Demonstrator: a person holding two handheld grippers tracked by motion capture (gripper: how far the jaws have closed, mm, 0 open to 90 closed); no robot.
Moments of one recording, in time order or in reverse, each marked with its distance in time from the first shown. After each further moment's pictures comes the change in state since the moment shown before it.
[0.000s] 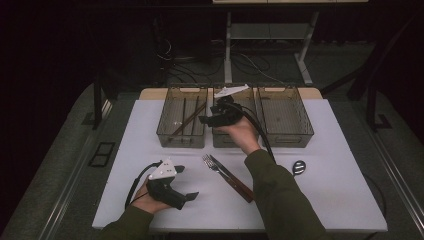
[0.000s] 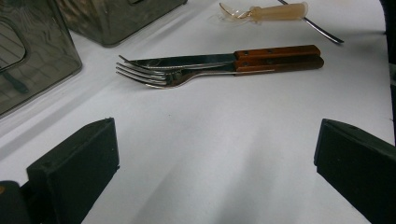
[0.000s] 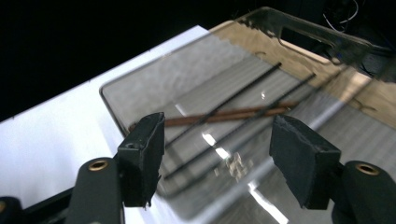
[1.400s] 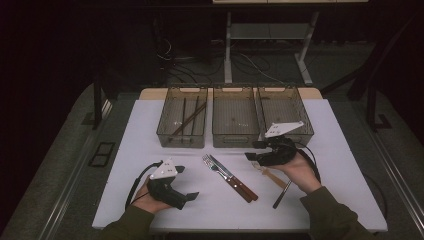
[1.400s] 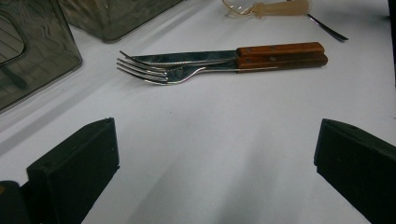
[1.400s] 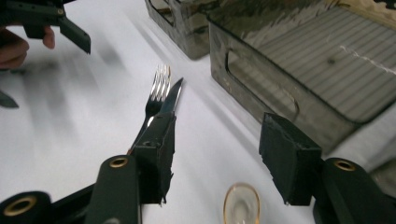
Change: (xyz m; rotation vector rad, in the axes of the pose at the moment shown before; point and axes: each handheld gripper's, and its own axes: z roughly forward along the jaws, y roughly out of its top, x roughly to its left) left arm 0.000 0.000 0.001 0.018 0.005 -0.003; right arm -0.008 -0.112 -0.120 0.097 0.024 -0.071
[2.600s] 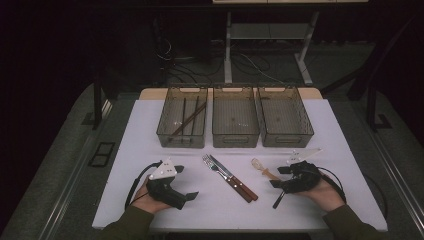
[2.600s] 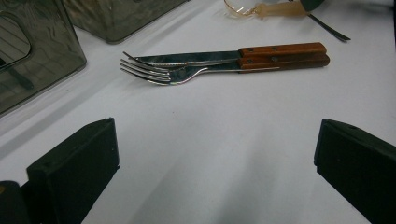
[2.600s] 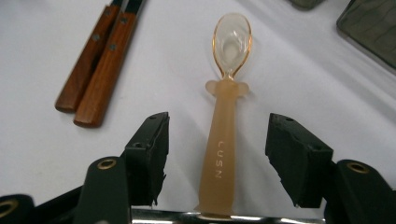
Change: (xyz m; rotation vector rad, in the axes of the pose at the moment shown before) left arm 0.000 0.000 -0.001 -0.002 0.010 0.001; right arm -0.002 -0.083 -0.030 0.188 -0.051 0.033
